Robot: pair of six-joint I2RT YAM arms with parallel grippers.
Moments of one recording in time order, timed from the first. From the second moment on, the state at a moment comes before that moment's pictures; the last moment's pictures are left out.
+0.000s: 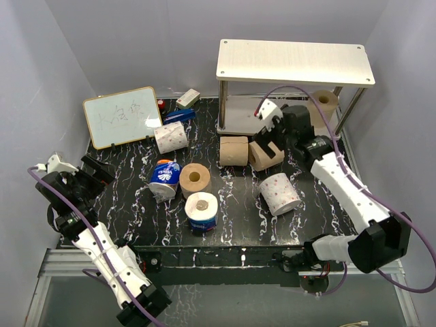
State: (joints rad) left arm 0.74 0.61 0.84 -0.76 0.55 -0.33; right arm 0.34 1.30 1.23 -0.51 0.00 -0.52
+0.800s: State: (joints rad) left arm 0.74 0.61 0.84 -0.76 0.55 -0.33; right arm 0.58 1.49 1.03 -0.33 0.29 -0.46
